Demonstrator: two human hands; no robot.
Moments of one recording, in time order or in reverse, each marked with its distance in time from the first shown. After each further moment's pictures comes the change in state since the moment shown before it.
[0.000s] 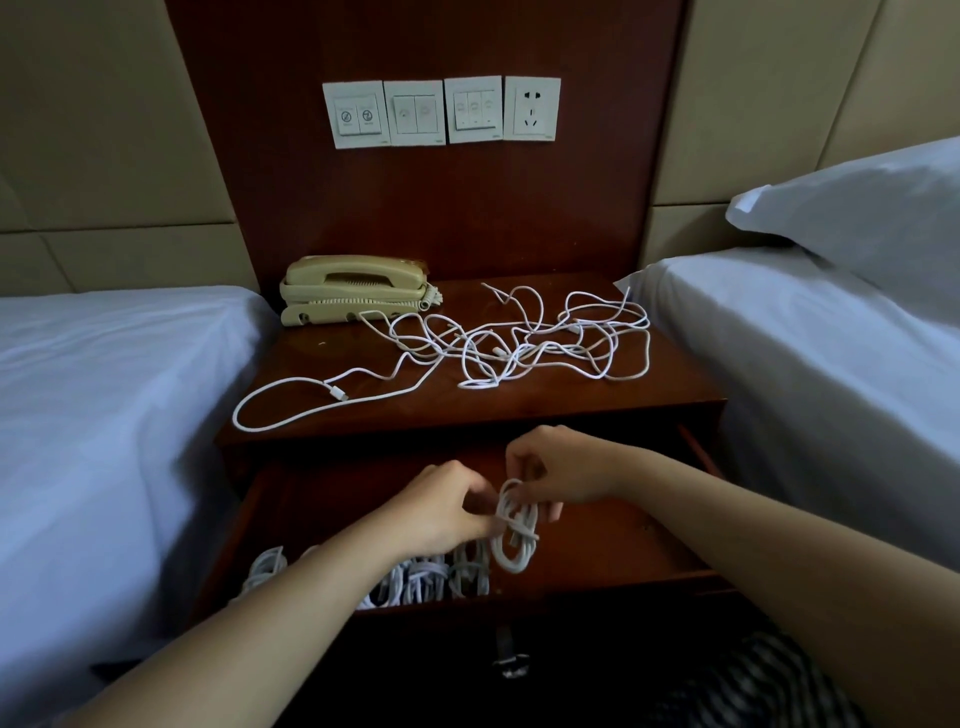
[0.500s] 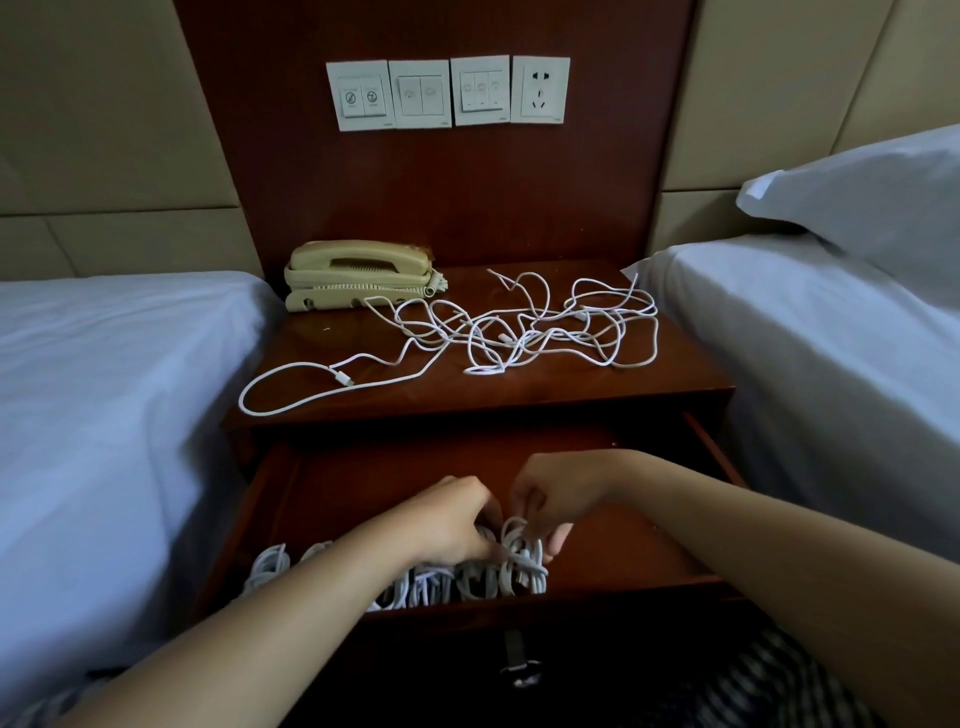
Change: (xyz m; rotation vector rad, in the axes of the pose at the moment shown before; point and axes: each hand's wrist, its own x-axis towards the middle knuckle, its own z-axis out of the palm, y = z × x) left_hand 0.004 -0.009 0.017 0.175 -0.162 0.000; right_hand 0.005 0.001 0.020 0.143 -0.330 0.139
